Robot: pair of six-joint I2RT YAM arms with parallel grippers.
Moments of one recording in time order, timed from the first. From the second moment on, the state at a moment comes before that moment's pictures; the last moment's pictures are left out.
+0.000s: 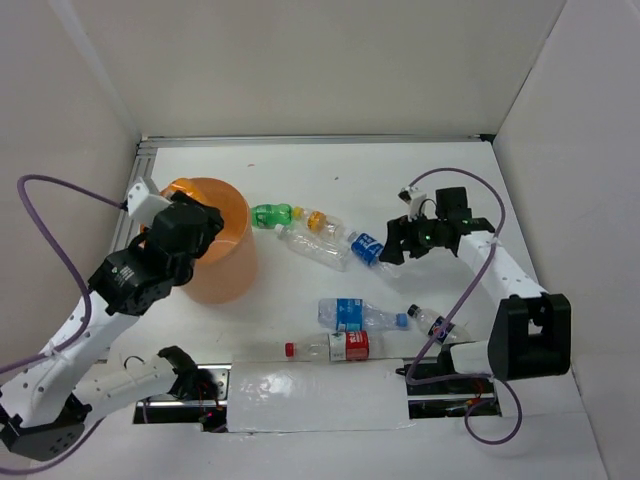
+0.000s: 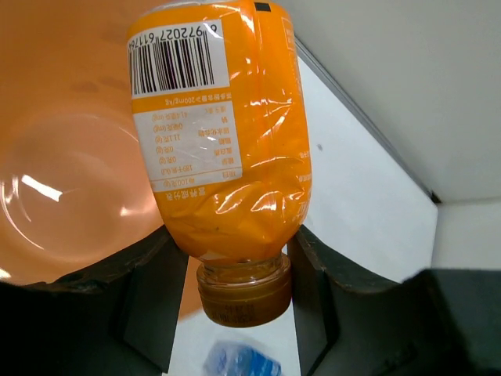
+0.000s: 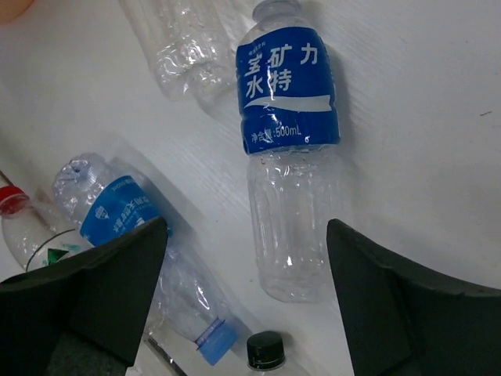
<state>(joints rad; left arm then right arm) -0.74 0.93 1.24 -0.91 -0.78 -1.18 0.04 1.30 0.88 -0.54 -0.65 -0.22</state>
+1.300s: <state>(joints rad) -1.50 1.25 0.82 -0.38 -0.41 -0.62 0.19 1.61 1.09 -0.75 -0.49 -0.70</state>
